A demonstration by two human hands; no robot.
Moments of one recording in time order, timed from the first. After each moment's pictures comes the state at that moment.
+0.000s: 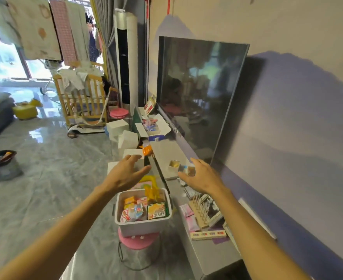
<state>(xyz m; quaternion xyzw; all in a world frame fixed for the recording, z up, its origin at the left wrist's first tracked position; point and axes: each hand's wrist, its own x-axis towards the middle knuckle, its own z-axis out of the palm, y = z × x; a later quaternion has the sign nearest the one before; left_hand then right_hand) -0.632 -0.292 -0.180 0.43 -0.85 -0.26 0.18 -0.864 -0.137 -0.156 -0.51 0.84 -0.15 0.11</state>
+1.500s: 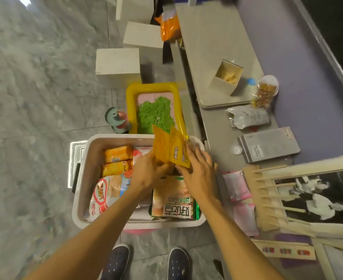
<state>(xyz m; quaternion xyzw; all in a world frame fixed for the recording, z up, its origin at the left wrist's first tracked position) -0.846 -0.579 -0.789 0.56 -0.69 -0.44 0.10 -1.007 -0.490 -0.798 -0.51 0.82 -0.18 0.18</state>
